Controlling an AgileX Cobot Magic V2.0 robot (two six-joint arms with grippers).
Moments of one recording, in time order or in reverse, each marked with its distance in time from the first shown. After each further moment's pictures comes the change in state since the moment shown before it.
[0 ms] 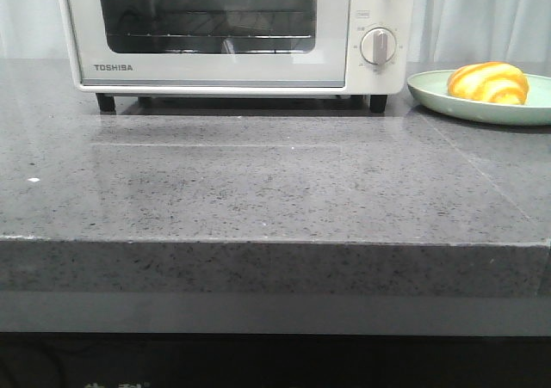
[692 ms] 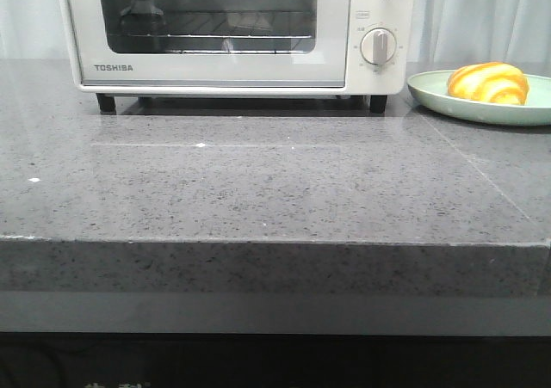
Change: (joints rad) left arm 0.105 -0.639 0.397 0.008 0.368 0.000; right arm 0.000 0.000 0.000 -0.004 0.003 0.000
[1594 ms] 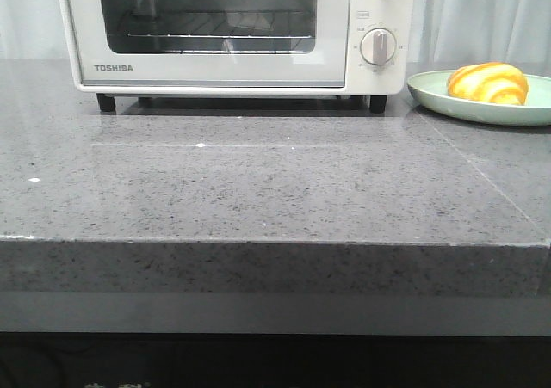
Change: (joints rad) left arm 0.352 -0.239 0.060 0.079 0.369 -0.106; right arm 0.000 0.000 0.000 0.000 0.000 0.000
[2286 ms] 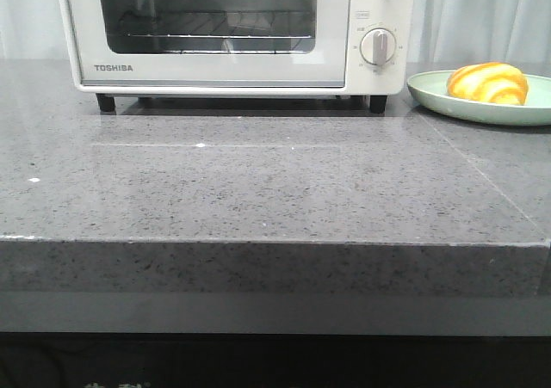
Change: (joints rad) left arm 0.000 -0.088 0.000 -0.003 -0.002 -0.021; right arm 0.000 -0.111 0.000 0.011 -0.046 0.000
